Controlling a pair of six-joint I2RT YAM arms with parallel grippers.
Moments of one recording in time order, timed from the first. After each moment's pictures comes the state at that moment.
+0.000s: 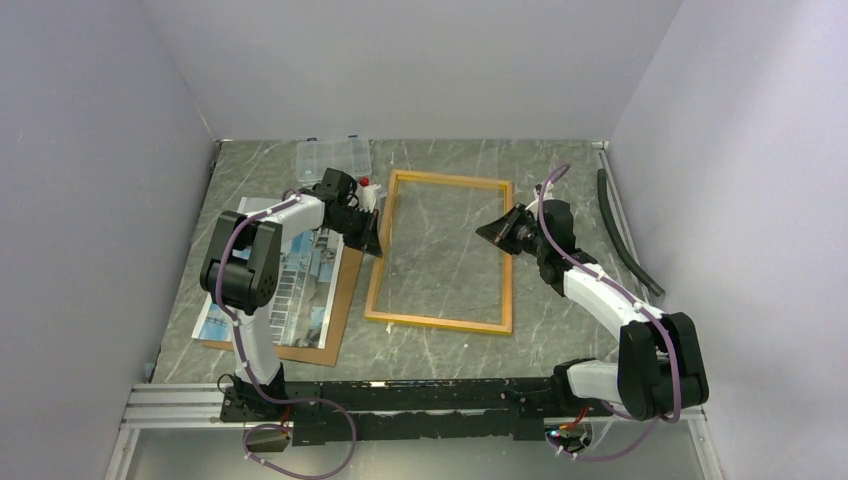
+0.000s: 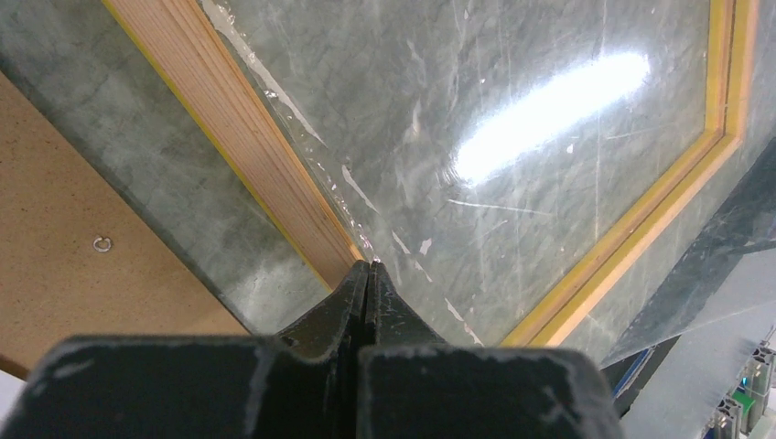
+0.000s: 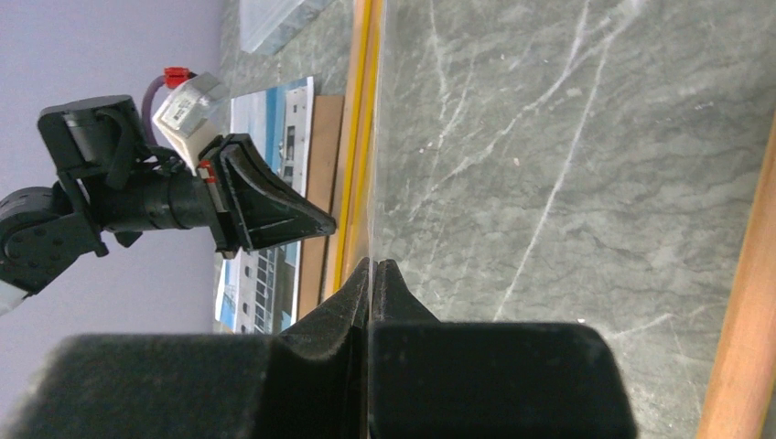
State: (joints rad) left arm -0.30 1.93 1.26 -0.47 0.63 0.04; right arm 0.23 1.26 0.64 0.18 -0.36 0.83
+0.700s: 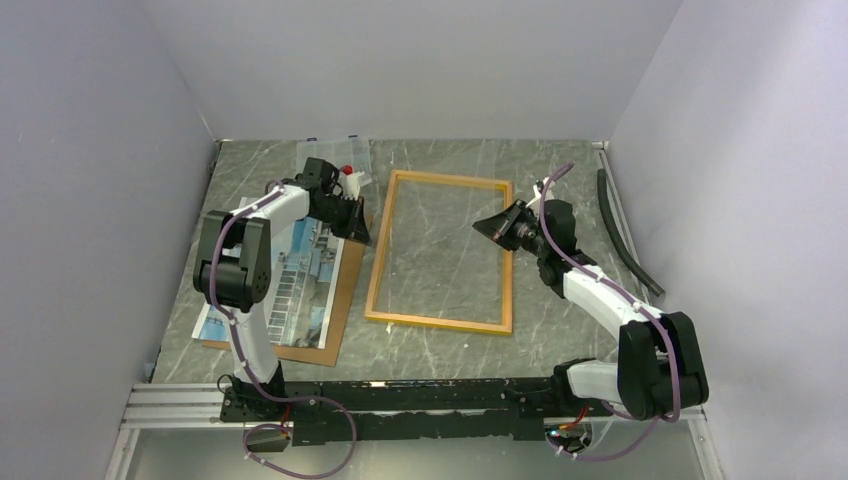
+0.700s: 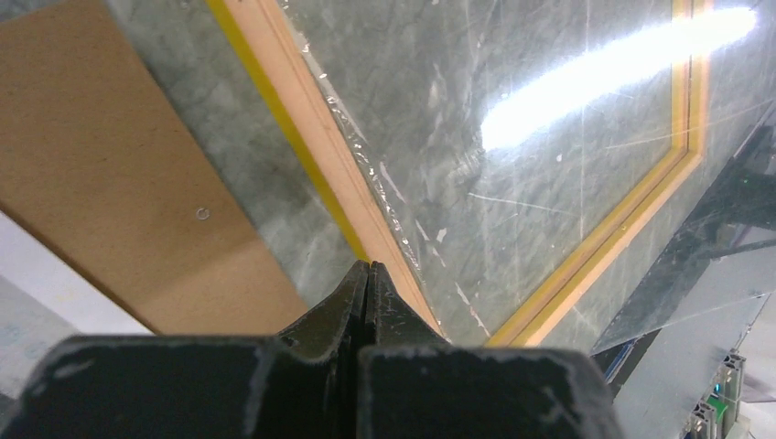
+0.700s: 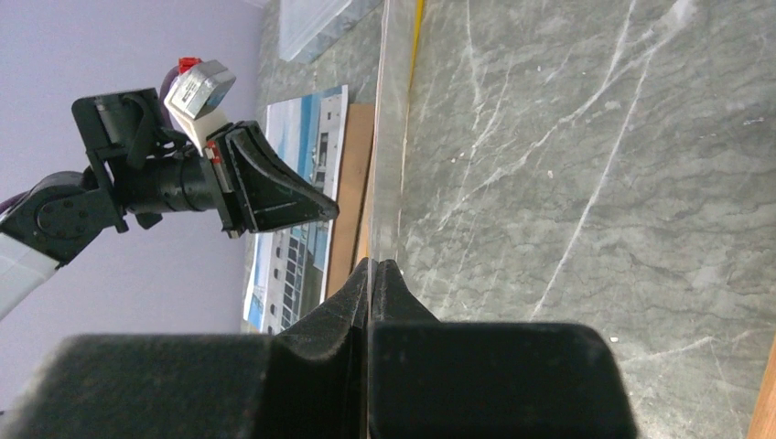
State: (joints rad) left arm -0.21 1.93 1.33 -0.54 0.69 0.07; right arm 0.22 1.26 0.63 0.29 -0.41 0.88
